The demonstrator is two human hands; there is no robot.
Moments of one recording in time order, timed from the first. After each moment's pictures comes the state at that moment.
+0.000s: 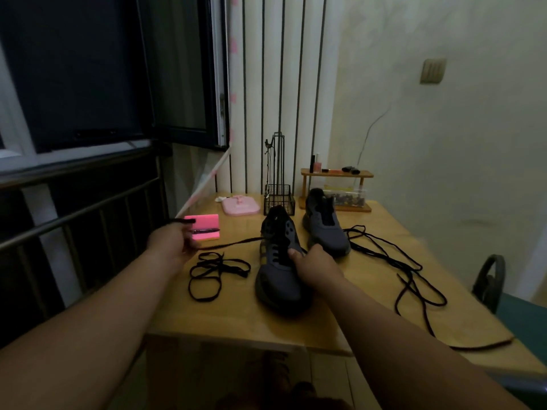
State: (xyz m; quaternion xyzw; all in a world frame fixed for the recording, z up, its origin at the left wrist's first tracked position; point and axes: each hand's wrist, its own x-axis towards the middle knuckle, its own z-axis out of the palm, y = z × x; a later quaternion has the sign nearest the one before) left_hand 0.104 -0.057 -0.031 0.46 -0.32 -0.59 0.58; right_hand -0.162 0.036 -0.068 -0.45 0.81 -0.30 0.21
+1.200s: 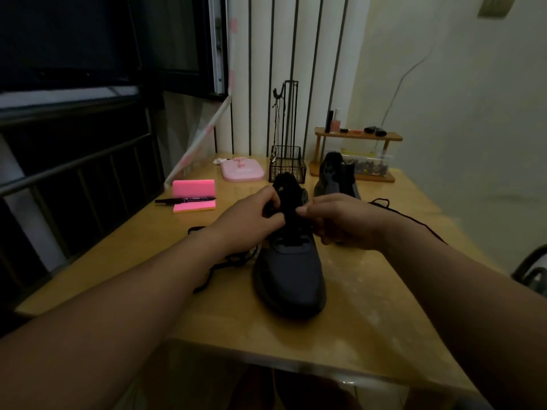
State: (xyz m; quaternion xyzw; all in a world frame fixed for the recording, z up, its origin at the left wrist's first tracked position) left_hand -0.002 -0.061 -0.046 0.37 -0.85 -0.25 0.29; right_hand -0.216 0.004 -0.018 -0.59 0.57 -0.32 0.48
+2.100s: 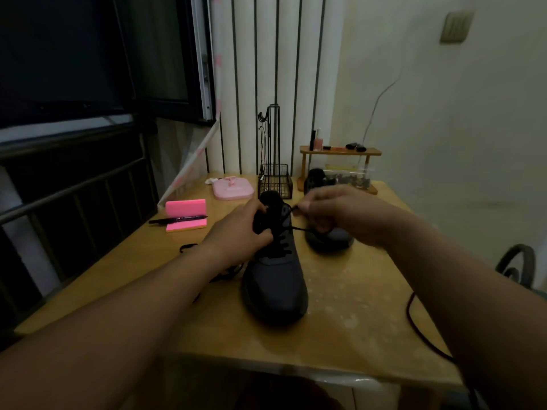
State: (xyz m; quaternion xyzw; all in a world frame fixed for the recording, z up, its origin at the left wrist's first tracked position) left_hand -0.010 -0.056 -0.044 0.42 -0.84 -0.18 0.28; right_hand -0.223 0.051 0.028 -0.62 0.59 -0.36 0.37
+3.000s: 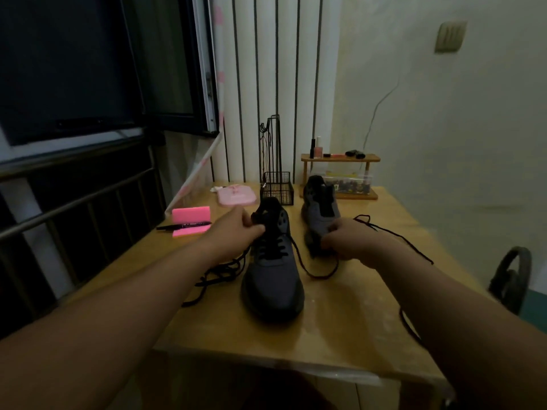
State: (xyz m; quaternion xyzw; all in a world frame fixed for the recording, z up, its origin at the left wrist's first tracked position) left_hand -0.004 -0.039 -0.021 0.50 -0.79 -0.26 0.25; right_hand -0.246 0.042 -0.018 -0.52 0.75 -0.29 0.30
